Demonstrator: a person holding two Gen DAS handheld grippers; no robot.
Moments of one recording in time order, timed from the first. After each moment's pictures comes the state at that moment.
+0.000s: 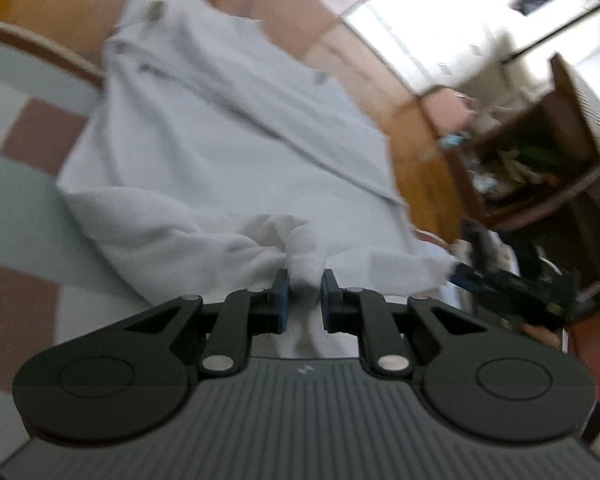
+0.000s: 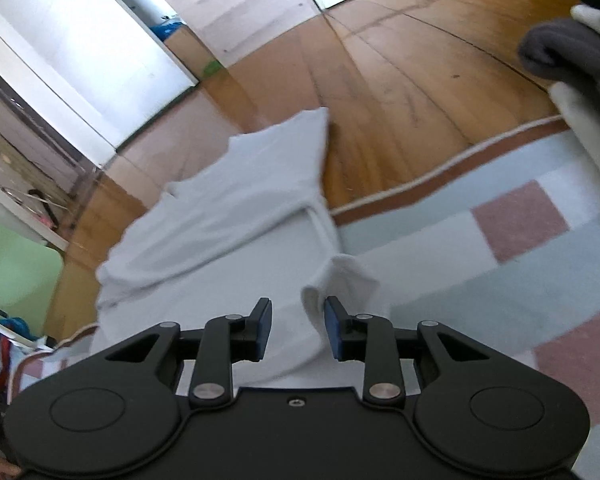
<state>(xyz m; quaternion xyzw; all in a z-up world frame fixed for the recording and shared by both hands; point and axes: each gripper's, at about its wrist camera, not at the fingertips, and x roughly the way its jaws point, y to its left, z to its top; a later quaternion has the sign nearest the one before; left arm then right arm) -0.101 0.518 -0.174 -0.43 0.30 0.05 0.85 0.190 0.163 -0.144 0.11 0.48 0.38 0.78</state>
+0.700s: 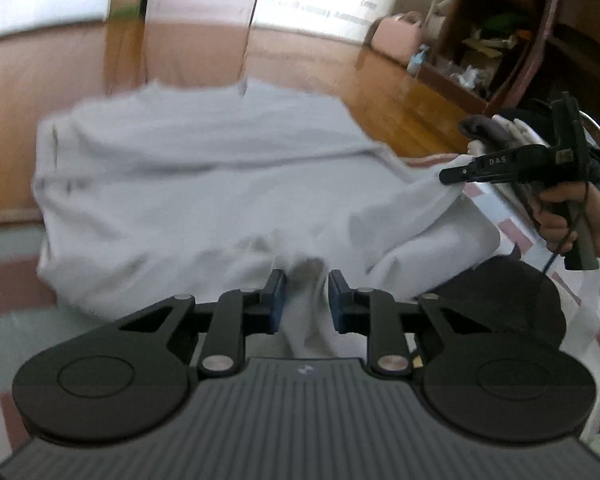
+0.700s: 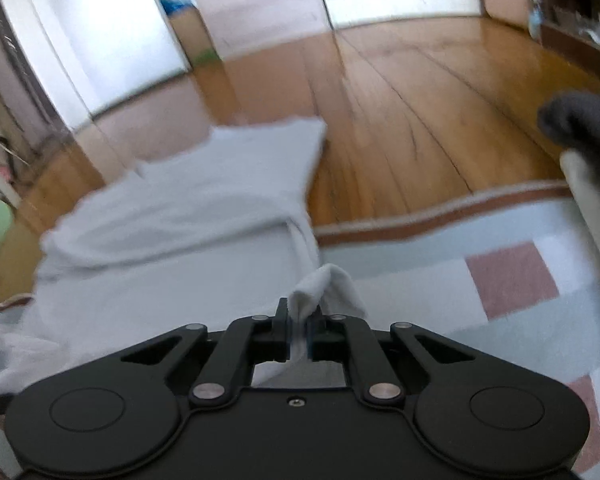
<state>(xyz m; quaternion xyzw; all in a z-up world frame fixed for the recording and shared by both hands) -0.075 0.449 -0.140 -0.15 0.31 0.04 0.94 0.179 0.186 -0.143 0.01 0.42 0.37 0.83</state>
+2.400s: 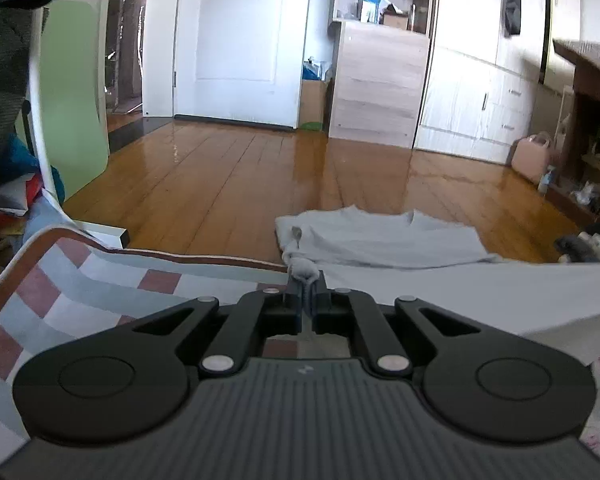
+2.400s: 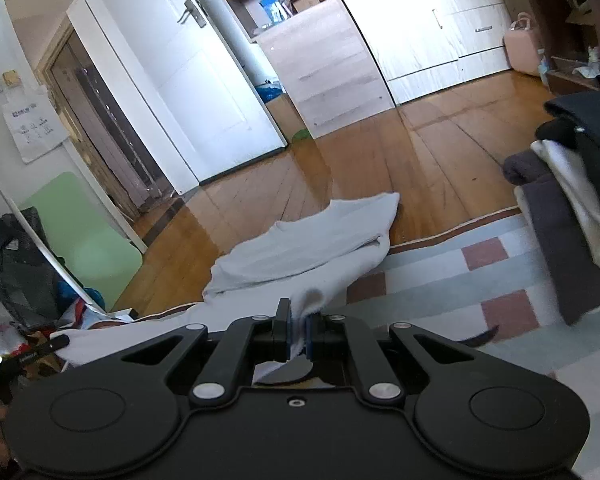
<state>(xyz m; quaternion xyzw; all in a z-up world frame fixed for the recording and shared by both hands) -0.312 0.402 0.000 -0.13 0.20 0.32 0.92 0.000 -0.011 0.000 0.11 0.33 0.47 0.81</state>
